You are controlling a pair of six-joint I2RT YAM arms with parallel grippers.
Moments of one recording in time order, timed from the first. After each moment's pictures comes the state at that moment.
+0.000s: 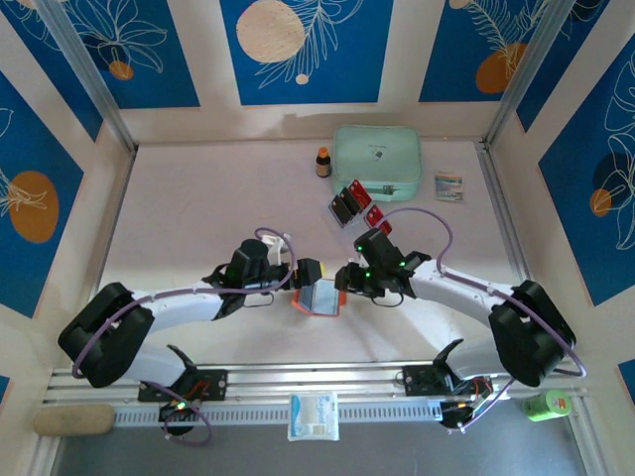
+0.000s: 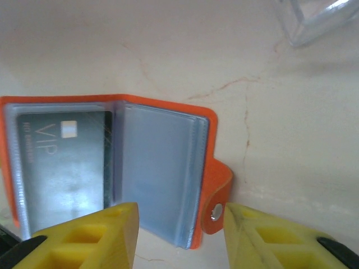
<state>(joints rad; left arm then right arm) -0.72 1.38 0.50 0.40 0.39 -0.87 0.67 1.35 0.69 -0.39 -0.23 0.80</state>
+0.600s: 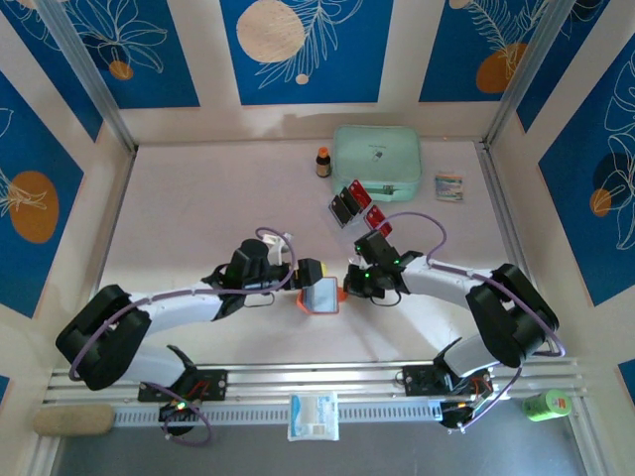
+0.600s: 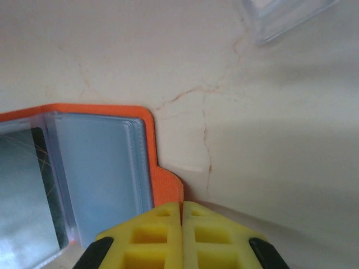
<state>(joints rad) -0.74 1.37 0.51 0.39 0.39 -0.87 0.62 1.46 0.67 -0.30 -0.27 0.78</state>
